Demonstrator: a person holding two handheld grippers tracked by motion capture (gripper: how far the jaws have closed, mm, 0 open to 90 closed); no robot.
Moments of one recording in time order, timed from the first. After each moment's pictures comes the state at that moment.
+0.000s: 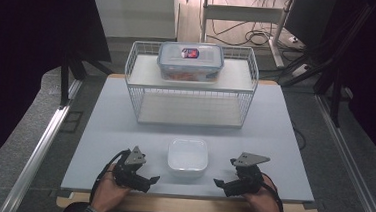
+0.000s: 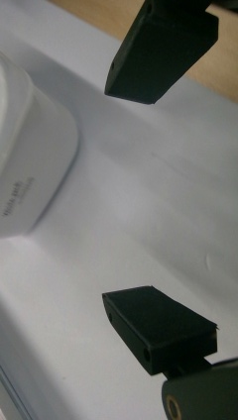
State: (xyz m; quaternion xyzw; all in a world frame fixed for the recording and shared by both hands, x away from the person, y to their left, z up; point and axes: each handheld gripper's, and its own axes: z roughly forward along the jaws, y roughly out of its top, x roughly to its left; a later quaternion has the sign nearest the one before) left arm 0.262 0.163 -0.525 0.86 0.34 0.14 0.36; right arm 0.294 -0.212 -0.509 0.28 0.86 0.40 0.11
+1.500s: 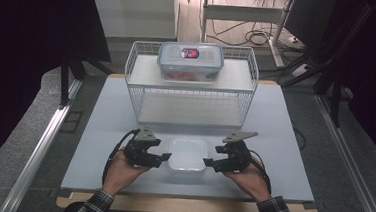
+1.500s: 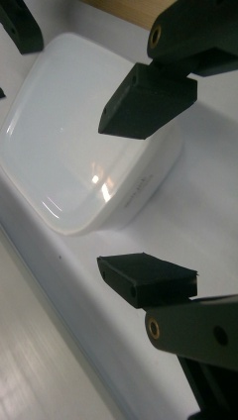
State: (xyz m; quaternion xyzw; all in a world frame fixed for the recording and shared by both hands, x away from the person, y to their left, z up) left arm 0.309 0.137 -0.484 0.84 0.35 0.10 0.41; right arm 0.339 -0.171 -0.479 0.31 0.86 0.40 0.04
